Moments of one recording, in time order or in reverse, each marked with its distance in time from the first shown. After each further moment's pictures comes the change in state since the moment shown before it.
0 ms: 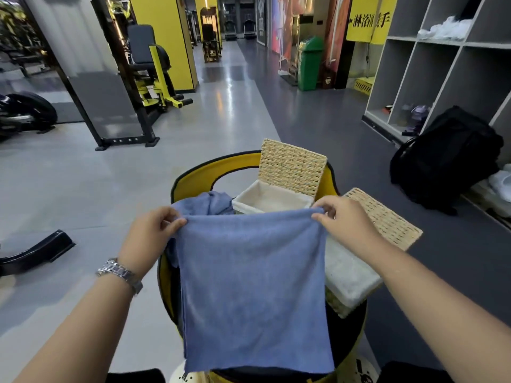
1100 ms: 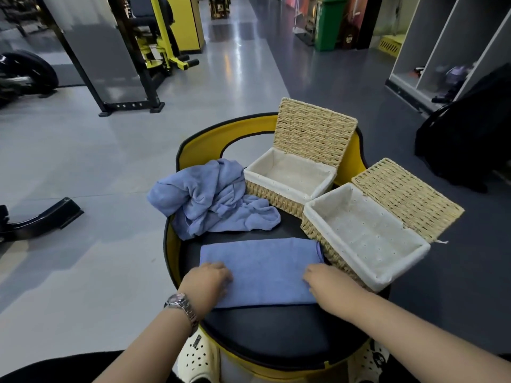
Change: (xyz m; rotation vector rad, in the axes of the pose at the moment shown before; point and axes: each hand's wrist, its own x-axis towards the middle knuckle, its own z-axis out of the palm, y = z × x) left_hand -0.091 -0.067 0.133 0.471 -0.598 0.216; right_hand -0.076 0.074 0.152 -0.596 -0.764 -0.182
